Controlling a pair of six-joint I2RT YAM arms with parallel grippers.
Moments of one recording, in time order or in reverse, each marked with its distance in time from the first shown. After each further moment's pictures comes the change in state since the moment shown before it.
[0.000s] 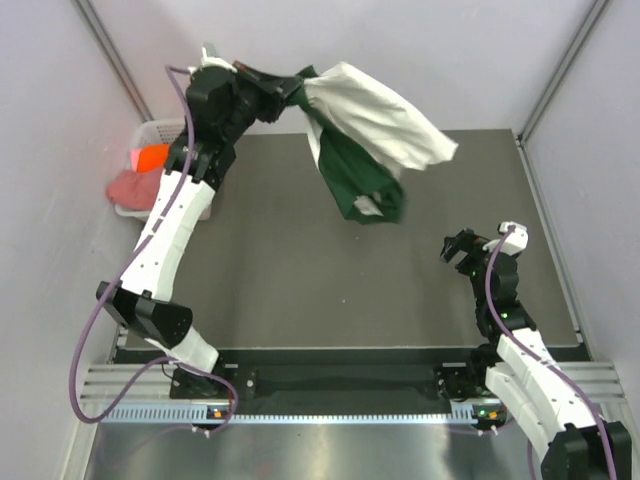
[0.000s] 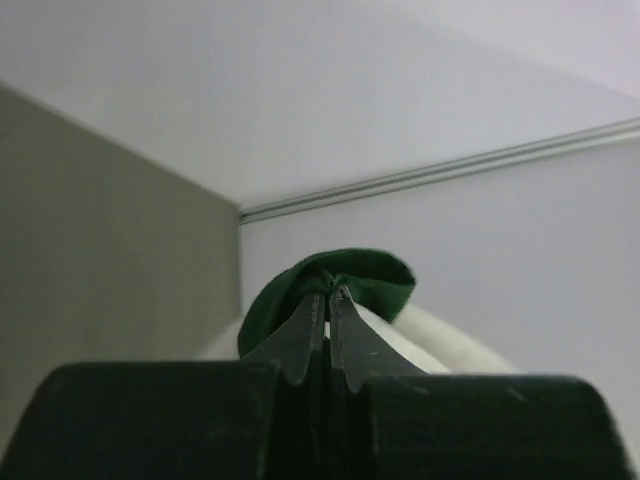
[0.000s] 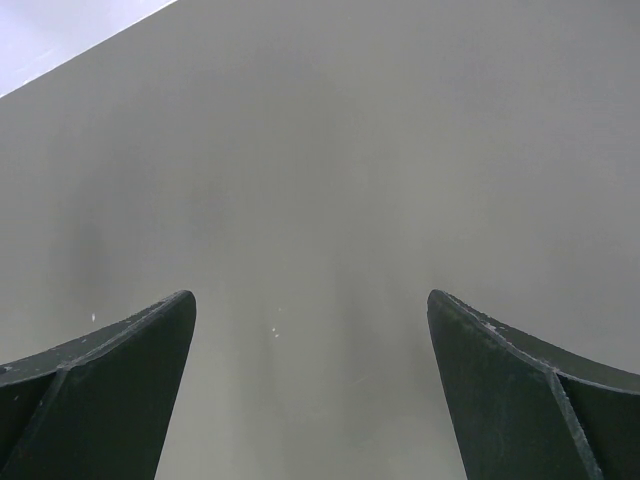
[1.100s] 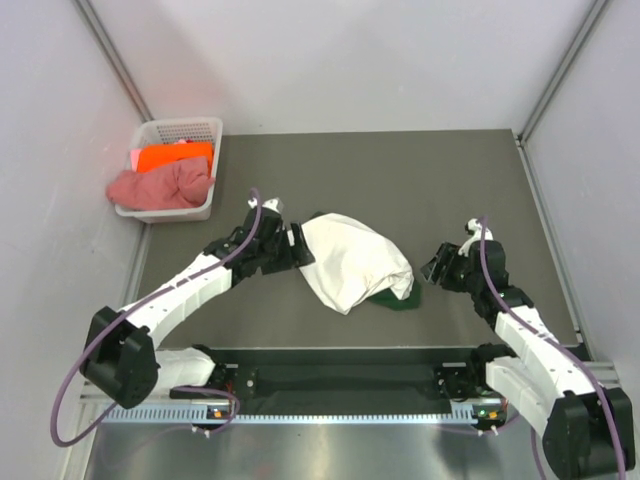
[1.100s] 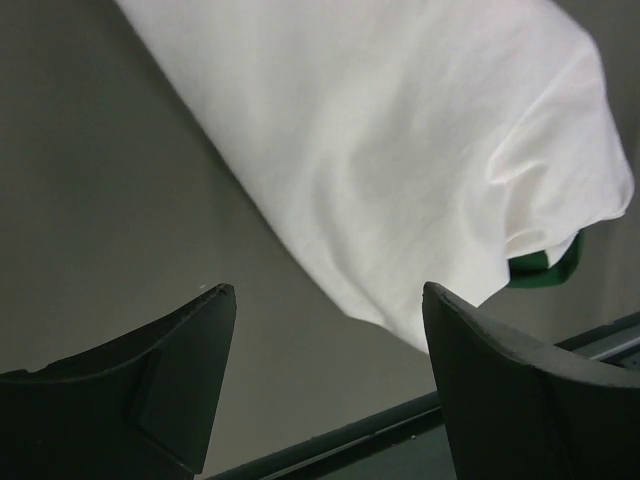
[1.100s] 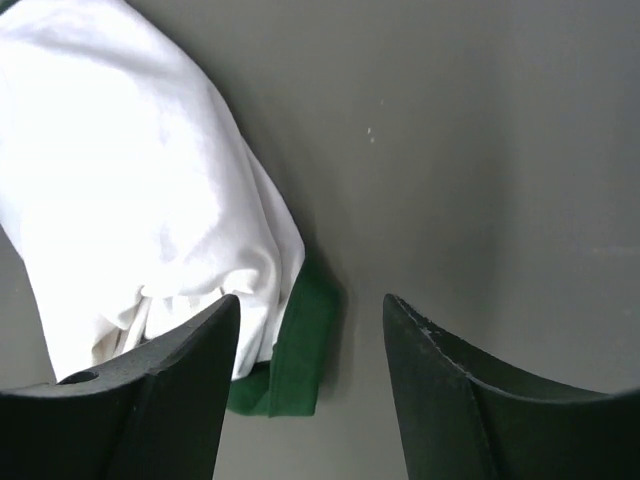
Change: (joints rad) left arm -0.183 -0.351 -1.100 -0.066 -0.041 0.508; right arm 0.008 0.189 0.124 -0.314 -0.418 0.031
